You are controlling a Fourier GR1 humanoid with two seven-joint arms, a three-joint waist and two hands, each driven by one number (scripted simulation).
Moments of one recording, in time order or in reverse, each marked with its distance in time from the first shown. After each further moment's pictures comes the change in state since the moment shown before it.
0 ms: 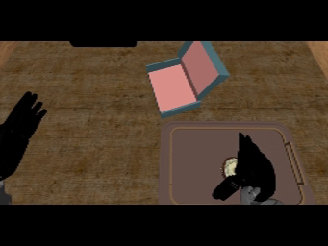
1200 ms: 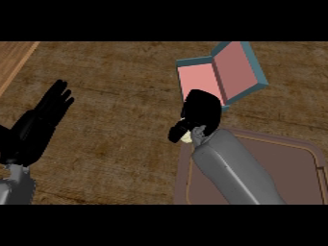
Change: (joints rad) left arm -0.106 -0.085 -0.067 -0.021 -0.069 -0.061 0.044; right arm -0.628 0.001 0.125 0.482 -0.086 -0.100 -0.027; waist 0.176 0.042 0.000
